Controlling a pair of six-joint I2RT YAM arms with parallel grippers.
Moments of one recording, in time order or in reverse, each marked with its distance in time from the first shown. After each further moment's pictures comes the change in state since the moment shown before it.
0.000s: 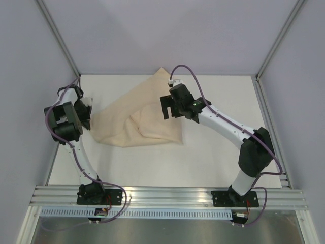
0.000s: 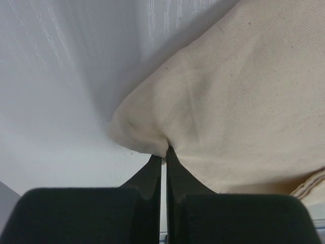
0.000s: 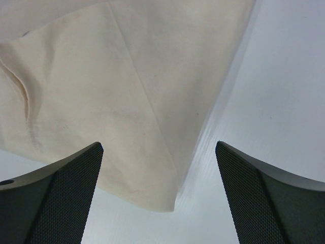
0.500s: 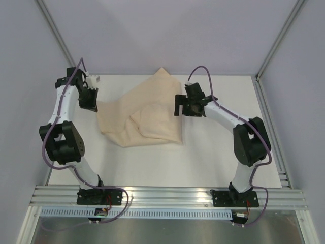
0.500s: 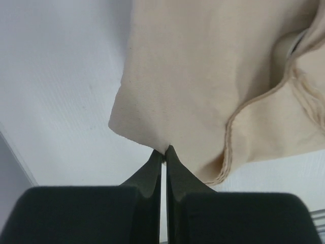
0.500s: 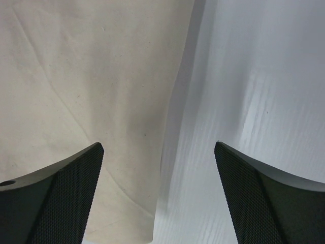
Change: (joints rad) left arm -0.107 -0.420 -0.100 0.072 0.155 0.017; right arm -0.226 0.072 -0.113 0.069 -0.184 0.119
